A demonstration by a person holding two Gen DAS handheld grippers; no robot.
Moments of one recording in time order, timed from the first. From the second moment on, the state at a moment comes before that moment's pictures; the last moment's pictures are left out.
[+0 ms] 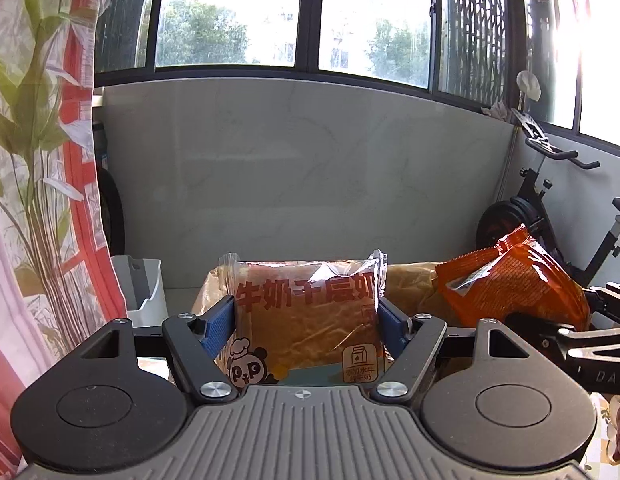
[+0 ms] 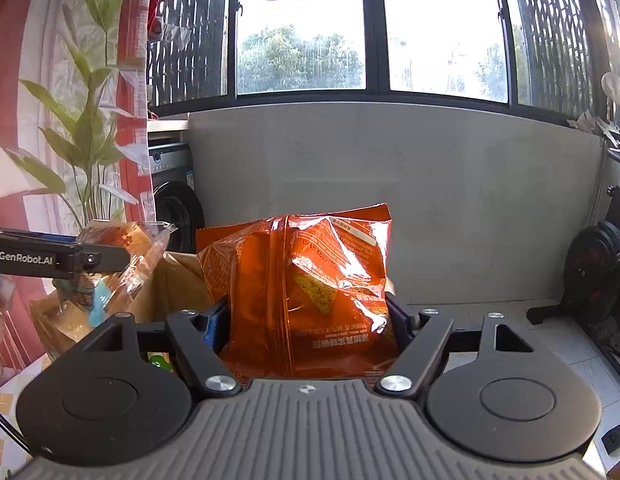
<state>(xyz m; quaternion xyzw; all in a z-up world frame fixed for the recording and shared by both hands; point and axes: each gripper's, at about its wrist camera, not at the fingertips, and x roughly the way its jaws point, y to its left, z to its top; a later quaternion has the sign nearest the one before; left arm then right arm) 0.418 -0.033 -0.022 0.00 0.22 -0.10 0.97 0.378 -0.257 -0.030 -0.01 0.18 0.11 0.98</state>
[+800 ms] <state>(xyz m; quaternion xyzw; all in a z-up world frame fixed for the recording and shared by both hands) 0.337 0.021 -0.017 -0.04 0.20 -0.09 0.97 0.327 -0.330 -0.027 0.07 0.16 0.15 0.97</state>
